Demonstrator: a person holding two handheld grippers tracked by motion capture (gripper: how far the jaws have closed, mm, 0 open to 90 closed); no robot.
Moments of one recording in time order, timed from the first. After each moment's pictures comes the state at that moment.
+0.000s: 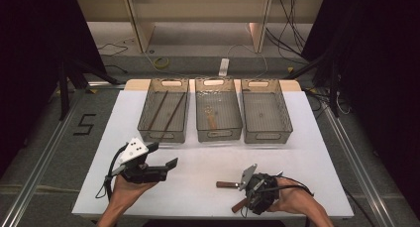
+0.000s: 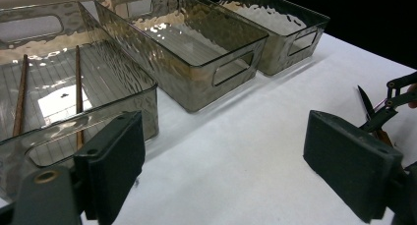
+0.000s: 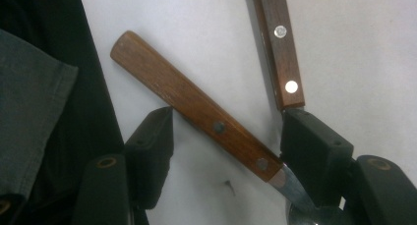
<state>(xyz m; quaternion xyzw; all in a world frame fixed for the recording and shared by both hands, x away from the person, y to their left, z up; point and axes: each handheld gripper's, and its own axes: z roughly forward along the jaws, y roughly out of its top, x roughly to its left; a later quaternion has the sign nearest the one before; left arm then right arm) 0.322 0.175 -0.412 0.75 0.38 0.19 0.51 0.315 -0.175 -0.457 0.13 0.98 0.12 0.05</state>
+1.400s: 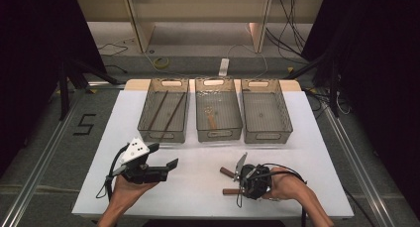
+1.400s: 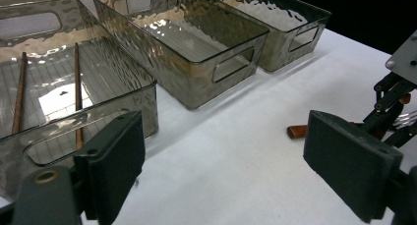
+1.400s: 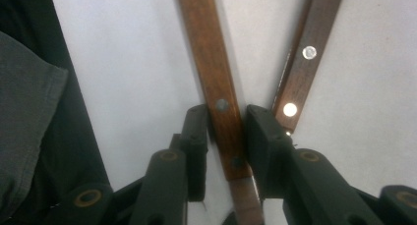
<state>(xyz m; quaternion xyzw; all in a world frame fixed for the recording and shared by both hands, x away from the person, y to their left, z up) 0.322 0.174 -0.413 0.75 0.38 0.19 0.50 0.346 -0.161 -0.456 0.12 0.99 0.08 0.01</state>
